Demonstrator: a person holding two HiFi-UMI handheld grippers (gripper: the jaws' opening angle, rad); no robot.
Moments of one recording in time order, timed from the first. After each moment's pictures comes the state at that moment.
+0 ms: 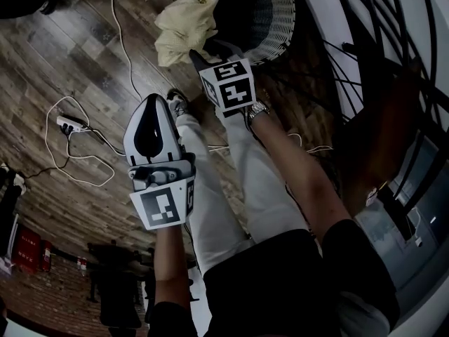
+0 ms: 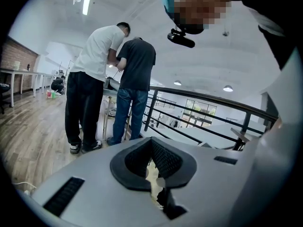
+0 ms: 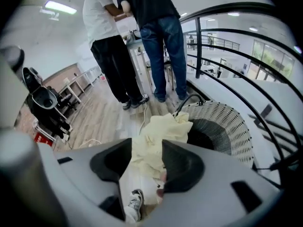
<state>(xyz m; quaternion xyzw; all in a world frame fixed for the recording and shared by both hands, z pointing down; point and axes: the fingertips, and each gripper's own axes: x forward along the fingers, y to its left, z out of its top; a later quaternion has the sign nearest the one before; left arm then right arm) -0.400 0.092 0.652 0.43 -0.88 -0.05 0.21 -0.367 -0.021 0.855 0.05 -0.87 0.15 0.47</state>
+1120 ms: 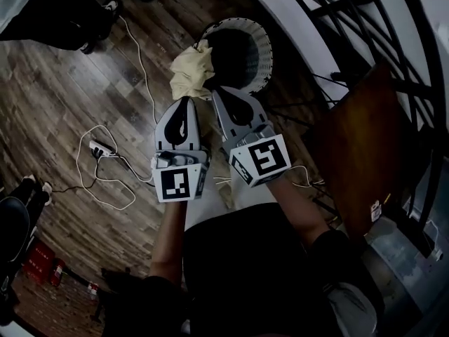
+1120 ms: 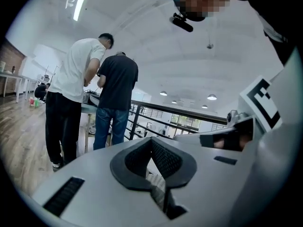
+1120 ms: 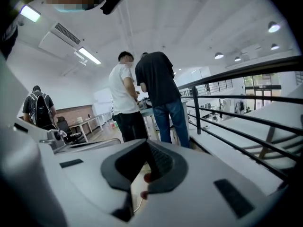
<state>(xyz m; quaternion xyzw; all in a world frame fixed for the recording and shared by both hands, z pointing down) -0.363 0.030 0.531 0.50 -0.85 -0.07 0.14 -0.335 -0.023 0.533 0.07 -0.98 0.12 0.16</state>
